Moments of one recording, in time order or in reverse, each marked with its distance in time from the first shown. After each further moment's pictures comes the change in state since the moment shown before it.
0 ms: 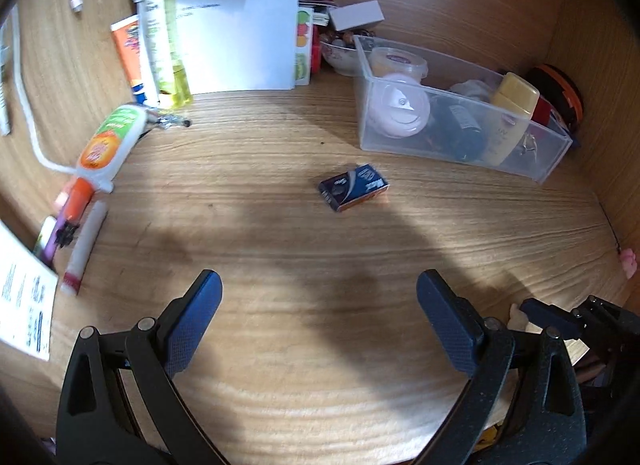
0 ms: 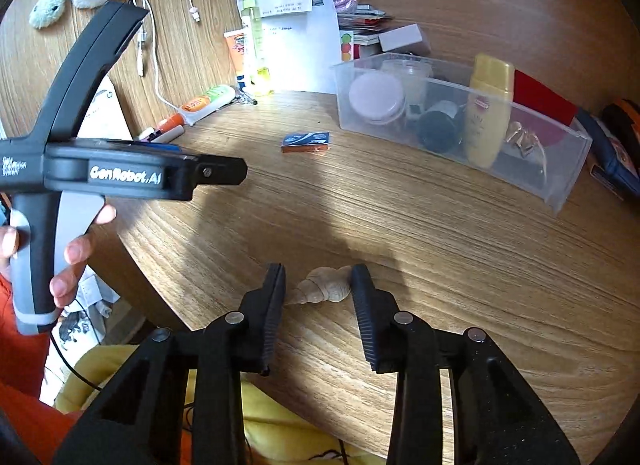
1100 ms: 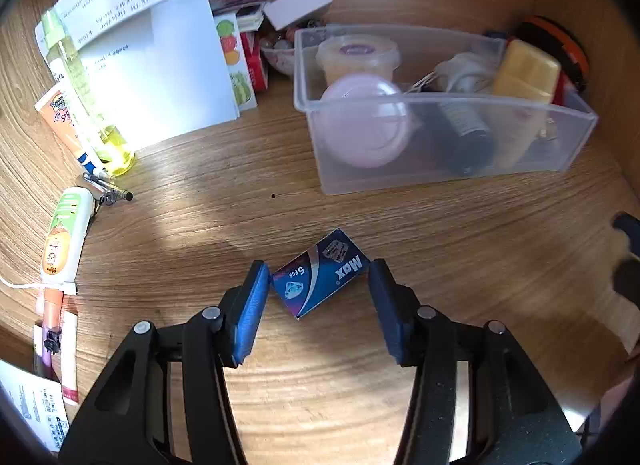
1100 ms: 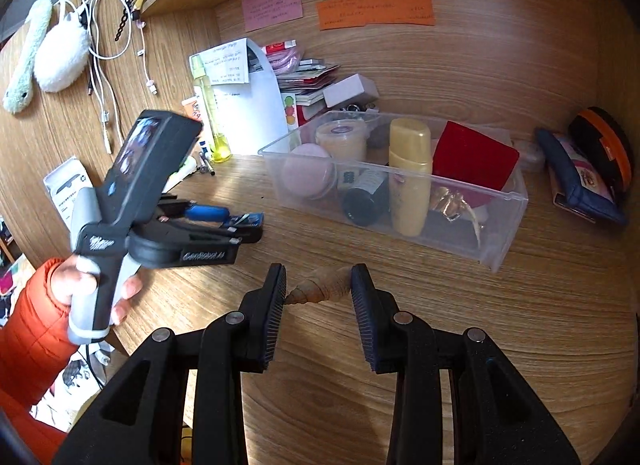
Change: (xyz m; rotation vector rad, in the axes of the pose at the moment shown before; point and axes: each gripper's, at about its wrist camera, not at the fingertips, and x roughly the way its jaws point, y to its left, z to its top) left arm 0.041 -0.040 0.046 0.189 0.017 0.033; right arm -0.026 -0.063 0.048 0.103 -0.129 -0.023
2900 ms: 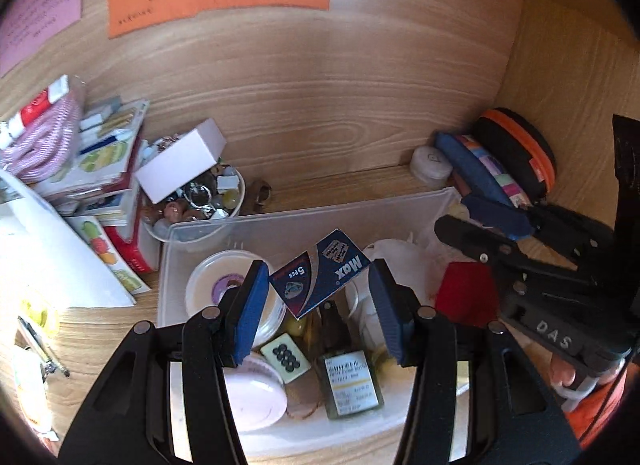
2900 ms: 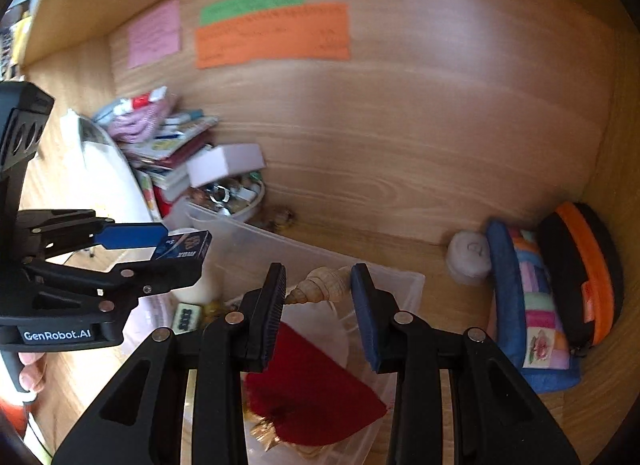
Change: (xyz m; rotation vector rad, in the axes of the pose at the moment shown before) left arm 0.033 -0.056 0.172 0.005 -0.106 -0.213; right arm 0.080 -0.120 0.135 0.021 0.011 -0.176
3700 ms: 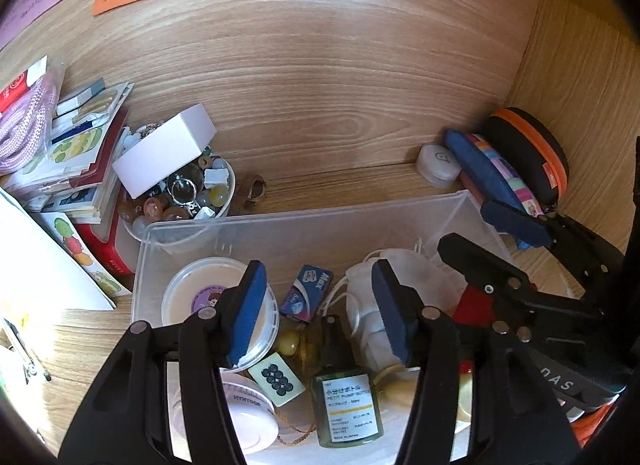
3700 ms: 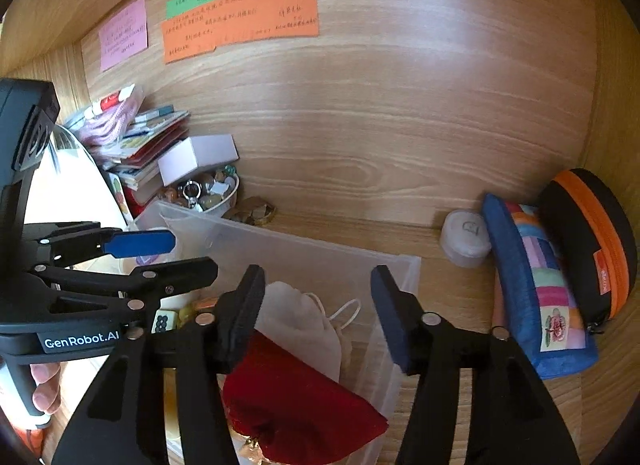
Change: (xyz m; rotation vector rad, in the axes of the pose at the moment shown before) left arm 0.019 0.000 0.004 -0.031 0.011 -0.017; right arm 0.013 -0.004 -0.009 0.023 -0.023 -0.056
